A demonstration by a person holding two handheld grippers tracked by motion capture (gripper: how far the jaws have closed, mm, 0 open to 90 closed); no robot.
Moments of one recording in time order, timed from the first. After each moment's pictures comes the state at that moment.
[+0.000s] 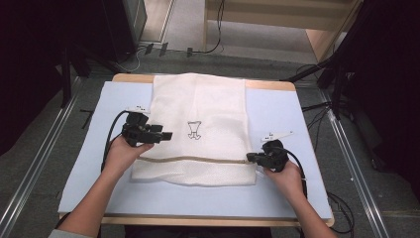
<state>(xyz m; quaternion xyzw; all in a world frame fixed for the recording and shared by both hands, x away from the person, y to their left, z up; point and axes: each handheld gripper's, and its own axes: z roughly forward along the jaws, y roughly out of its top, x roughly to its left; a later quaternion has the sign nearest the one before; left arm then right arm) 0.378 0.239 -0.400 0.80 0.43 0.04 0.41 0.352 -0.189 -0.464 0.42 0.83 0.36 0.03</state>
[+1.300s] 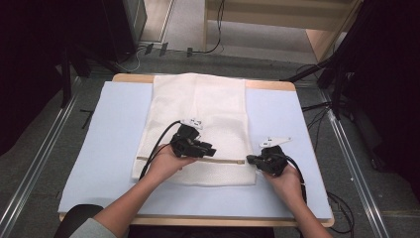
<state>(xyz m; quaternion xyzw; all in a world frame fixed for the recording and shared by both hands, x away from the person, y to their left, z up) 0.363 0.108 -0.418 0.86 0.32 -0.04 0.40 0.340 -0.187 -0.472 0.39 0.84 0.36 0.08</state>
